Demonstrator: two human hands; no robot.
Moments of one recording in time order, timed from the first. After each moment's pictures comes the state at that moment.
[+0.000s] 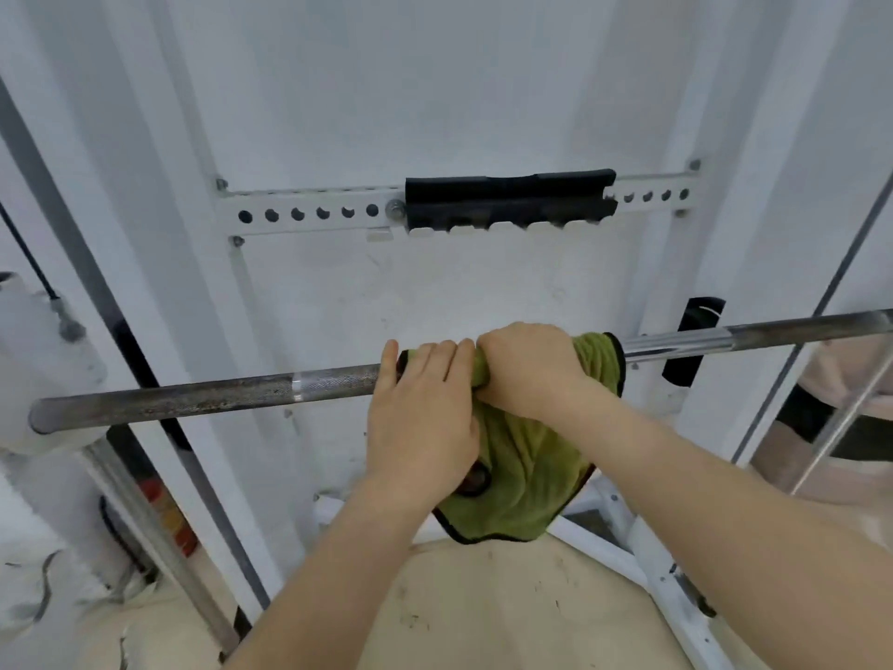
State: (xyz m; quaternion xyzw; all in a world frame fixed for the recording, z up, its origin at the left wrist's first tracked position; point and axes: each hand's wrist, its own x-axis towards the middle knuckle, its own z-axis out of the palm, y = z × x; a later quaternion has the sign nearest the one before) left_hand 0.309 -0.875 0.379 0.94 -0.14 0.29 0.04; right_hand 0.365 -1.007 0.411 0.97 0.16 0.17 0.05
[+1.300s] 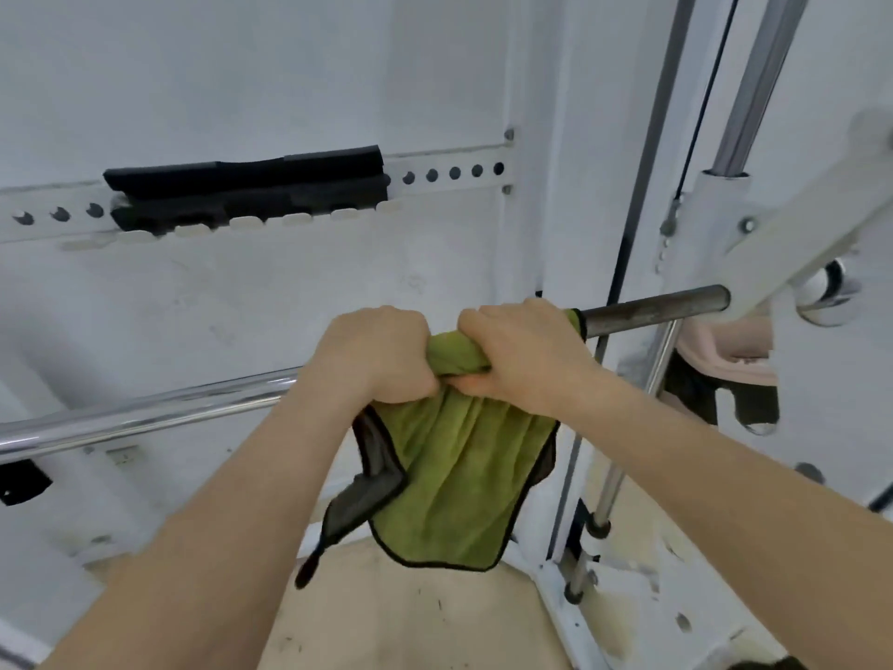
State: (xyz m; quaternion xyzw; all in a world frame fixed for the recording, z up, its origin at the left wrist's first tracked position) left_hand 0.428 -1.249 0.429 0.99 -0.15 0.06 -0.04; right_hand 0.419 -1.413 0.398 0.94 0.25 0.23 0.02
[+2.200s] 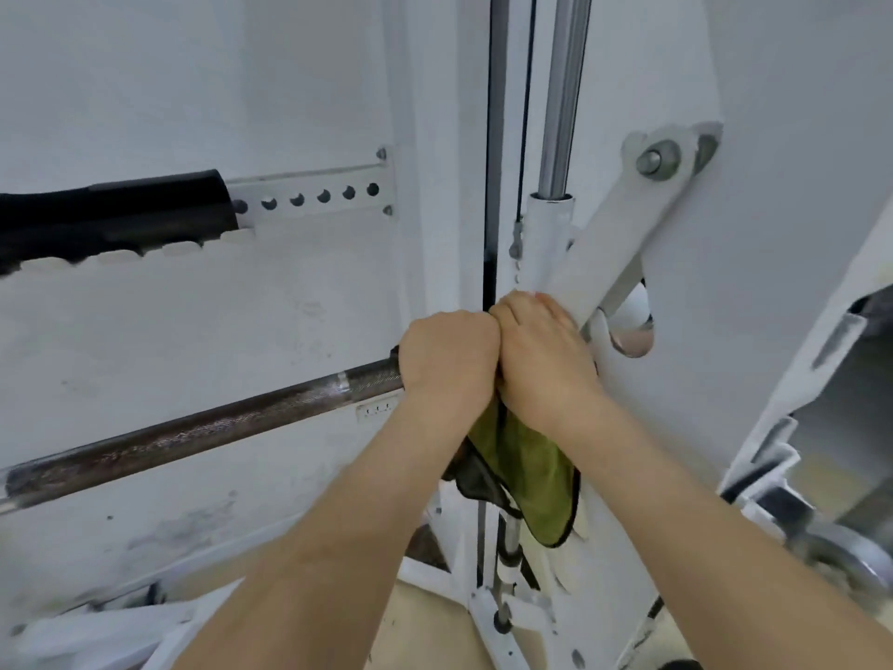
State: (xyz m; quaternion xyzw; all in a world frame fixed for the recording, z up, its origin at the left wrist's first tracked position) left_hand 0.446 -1.483 0.406 0.95 -0.21 0.22 -0.04; right_hand 0.423 -1.587 0.385 0.96 0.04 0.27 -0.01
